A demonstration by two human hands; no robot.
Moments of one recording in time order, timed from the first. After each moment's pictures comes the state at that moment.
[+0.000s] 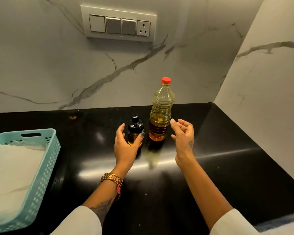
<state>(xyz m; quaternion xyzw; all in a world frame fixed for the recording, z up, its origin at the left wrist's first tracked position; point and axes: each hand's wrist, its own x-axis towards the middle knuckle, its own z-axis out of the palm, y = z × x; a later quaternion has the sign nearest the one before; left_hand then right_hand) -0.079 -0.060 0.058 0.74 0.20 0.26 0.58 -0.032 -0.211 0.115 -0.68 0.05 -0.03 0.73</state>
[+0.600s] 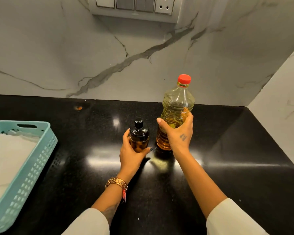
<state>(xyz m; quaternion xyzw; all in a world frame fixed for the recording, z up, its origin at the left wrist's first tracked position) -0.028 -0.065 0.010 0.75 0.29 0.23 0.55 0.063 -0.168 0.077 -0.78 -0.08 -0.08 0.62</state>
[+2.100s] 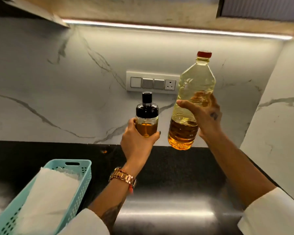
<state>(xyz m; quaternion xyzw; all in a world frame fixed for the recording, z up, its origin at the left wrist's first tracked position) -0.110 -0.041 0.237 0.79 0.22 0.42 0.39 -0.015 -0.173 0.307 -0.71 -0.19 -0.18 0.65</state>
